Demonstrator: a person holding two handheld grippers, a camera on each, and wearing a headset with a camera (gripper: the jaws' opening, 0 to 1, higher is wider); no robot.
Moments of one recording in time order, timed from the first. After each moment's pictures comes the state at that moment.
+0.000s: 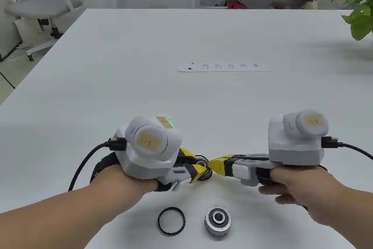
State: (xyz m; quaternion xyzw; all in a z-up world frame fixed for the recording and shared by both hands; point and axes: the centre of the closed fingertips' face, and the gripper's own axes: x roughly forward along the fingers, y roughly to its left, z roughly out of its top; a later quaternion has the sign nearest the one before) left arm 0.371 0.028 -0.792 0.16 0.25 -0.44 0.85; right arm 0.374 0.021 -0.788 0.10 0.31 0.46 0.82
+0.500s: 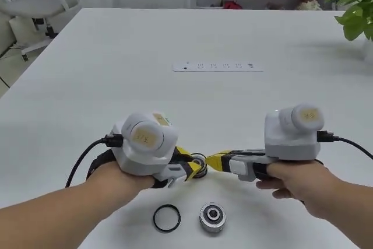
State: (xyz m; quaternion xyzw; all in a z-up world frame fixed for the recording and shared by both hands) left arm 0.370 0.028 -0.792 0.15 0.25 -0.44 0.85; right arm 0.371 0.018 -0.782 0.08 0.31 0.46 0.83
